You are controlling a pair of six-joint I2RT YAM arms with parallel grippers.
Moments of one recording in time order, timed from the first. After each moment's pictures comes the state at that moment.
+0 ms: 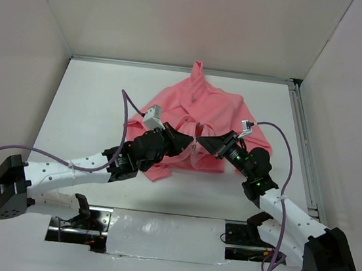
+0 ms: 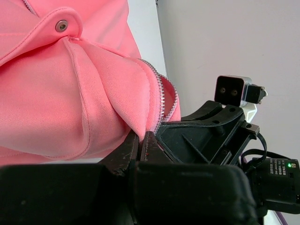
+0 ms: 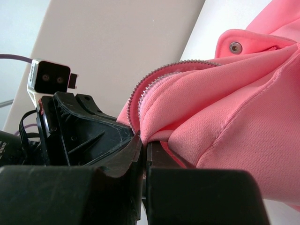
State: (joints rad) left arm -1.03 1.22 0.85 0.13 -0.46 -1.11; right arm 0.48 0.92 0.34 0.69 -0.36 1.11
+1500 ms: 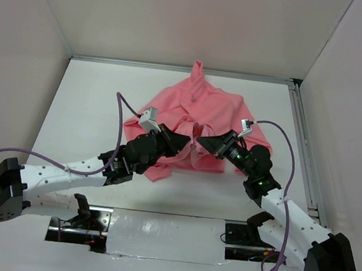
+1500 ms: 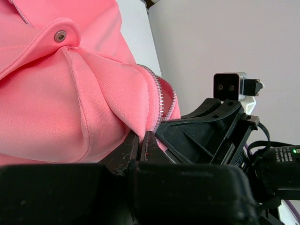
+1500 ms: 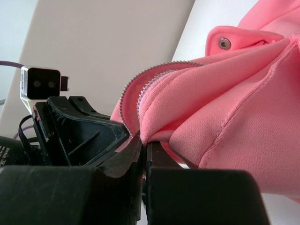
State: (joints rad) left arm -1.03 1.17 0.77 0.24 -0.47 -1.03; right arm 0.48 0.88 0.38 0.54 -0.35 1.09
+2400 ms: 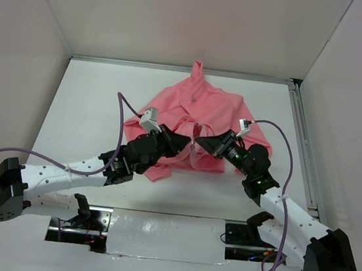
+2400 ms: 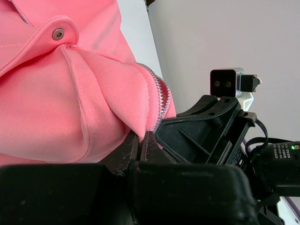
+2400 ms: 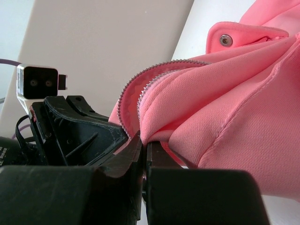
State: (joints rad) left arm -1.03 1.17 0.77 0.24 -0.46 -1.03; right arm 0.49 0.91 0.38 0.57 -0.36 1.09
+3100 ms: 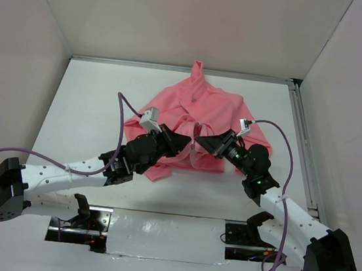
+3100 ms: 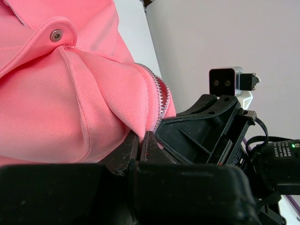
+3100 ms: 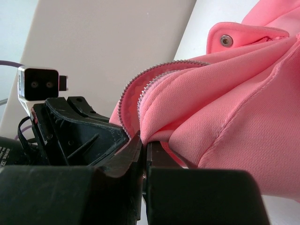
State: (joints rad) left arm -1.03 1.17 0.76 0.27 -0.45 -1.00; right arm 0.49 0.91 0.38 0.58 -0.36 1.10
